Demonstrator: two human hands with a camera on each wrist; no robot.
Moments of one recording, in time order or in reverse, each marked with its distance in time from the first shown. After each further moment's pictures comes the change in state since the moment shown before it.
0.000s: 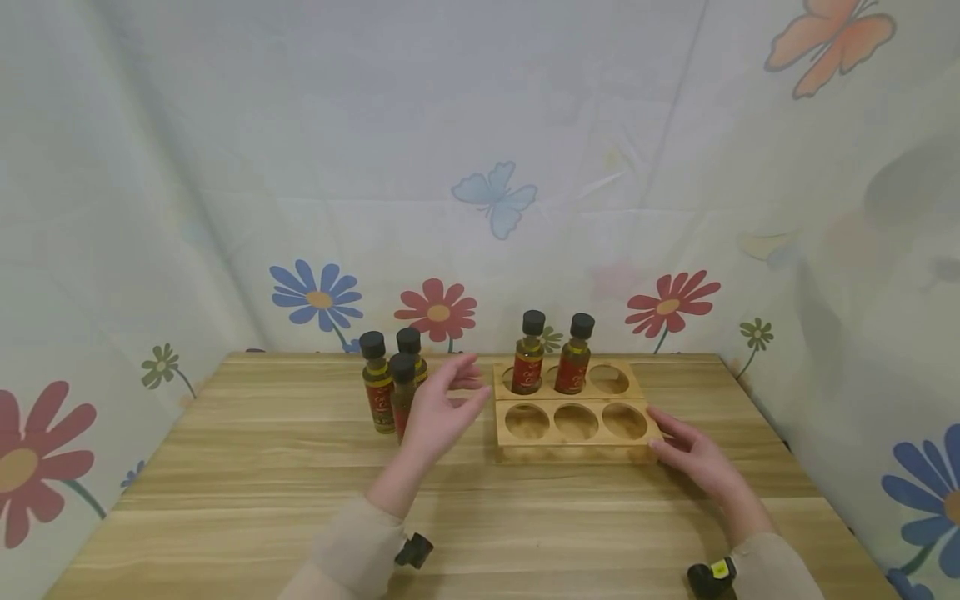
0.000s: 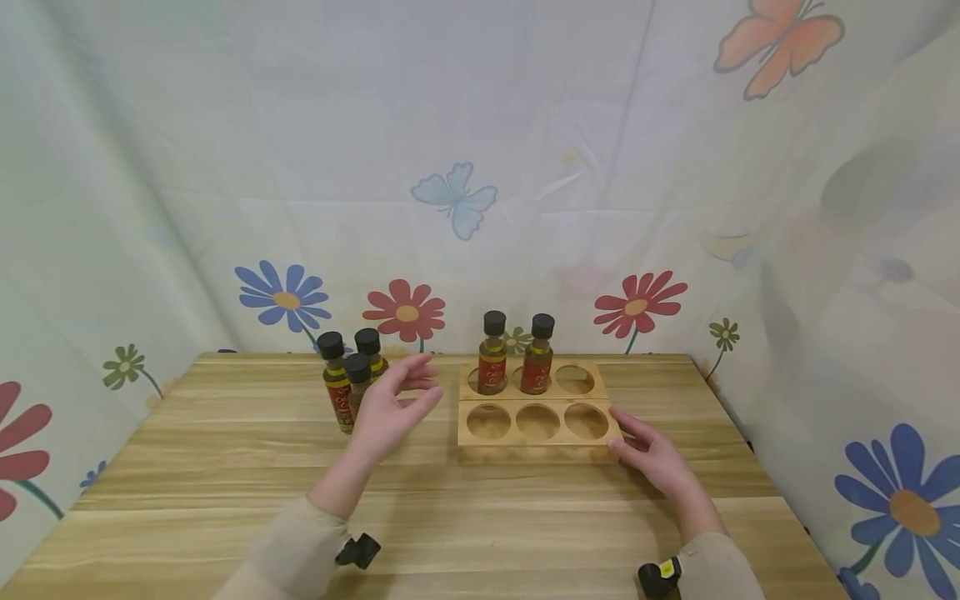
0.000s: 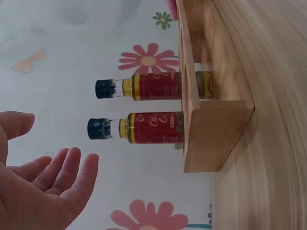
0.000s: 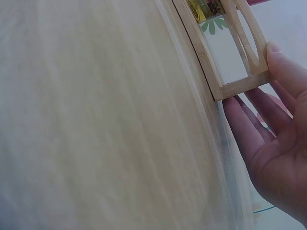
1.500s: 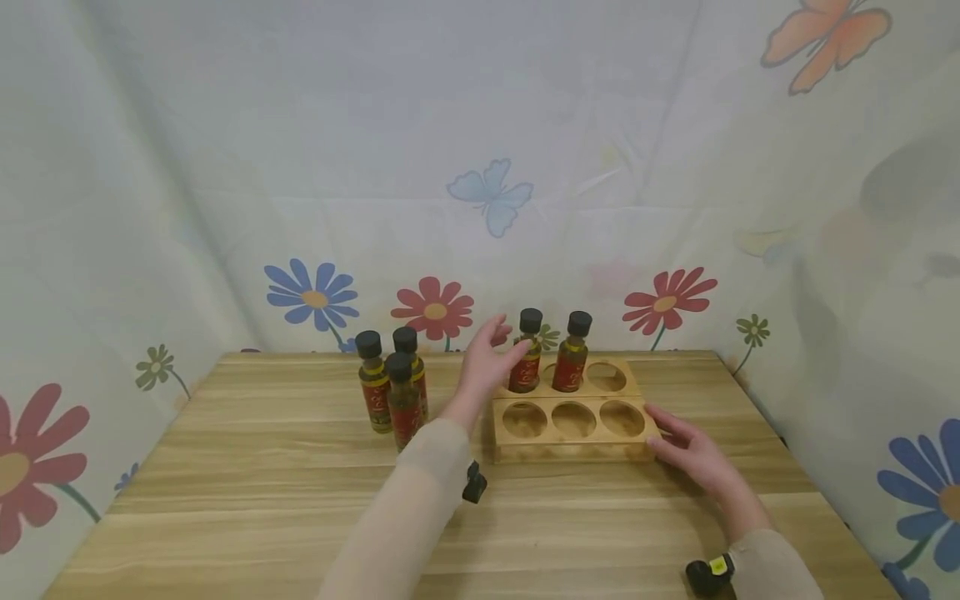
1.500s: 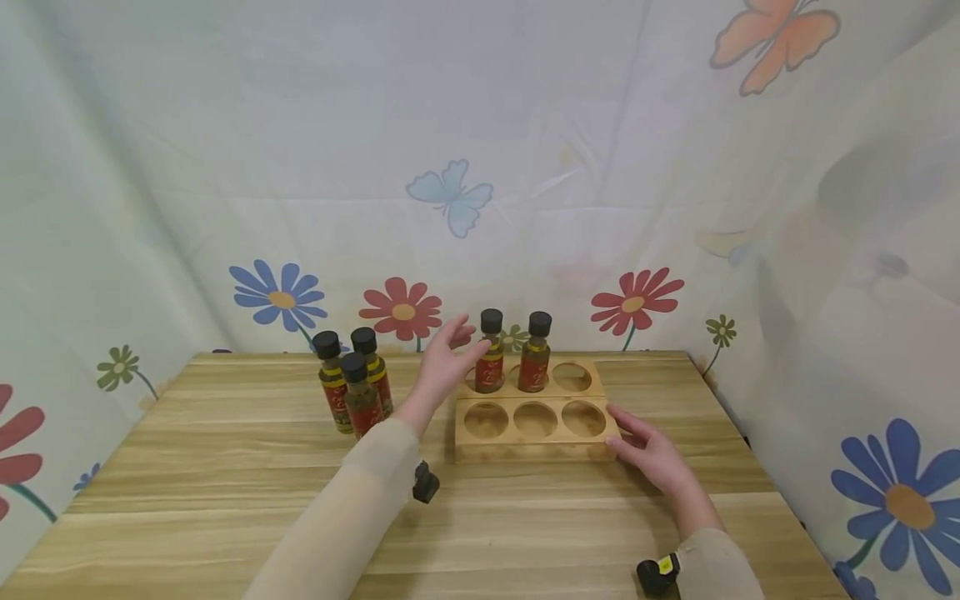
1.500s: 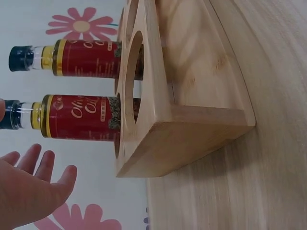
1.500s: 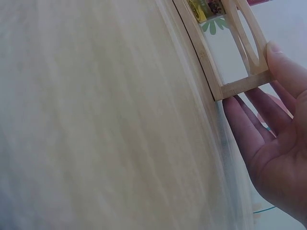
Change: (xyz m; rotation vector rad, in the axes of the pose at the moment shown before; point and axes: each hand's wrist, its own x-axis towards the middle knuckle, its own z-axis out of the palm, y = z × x) left_hand 0.086 -0.035 0.068 -0.129 -0.026 -0.178; right_hand 0.000 0.001 -0.001 0.028 -0.009 -0.060
